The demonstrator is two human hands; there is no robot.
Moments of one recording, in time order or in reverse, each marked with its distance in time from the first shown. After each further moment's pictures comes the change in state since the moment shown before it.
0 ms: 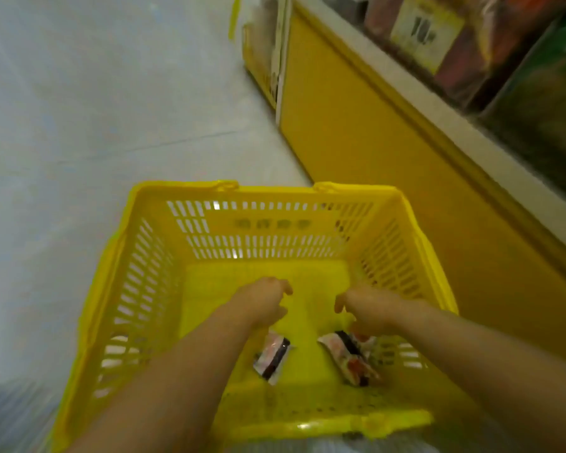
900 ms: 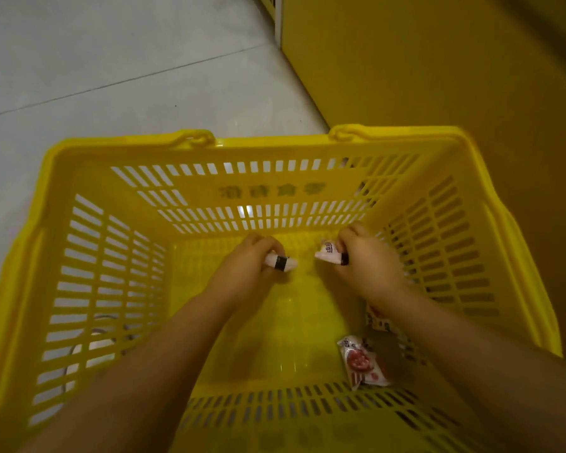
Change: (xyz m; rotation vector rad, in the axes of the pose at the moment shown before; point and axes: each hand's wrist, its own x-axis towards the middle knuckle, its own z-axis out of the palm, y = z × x) left_hand 0.038 -0.042 0.016 -0.390 0.276 0.002; right_hand 0.091 0.007 0.032 0.420 0.617 0.130
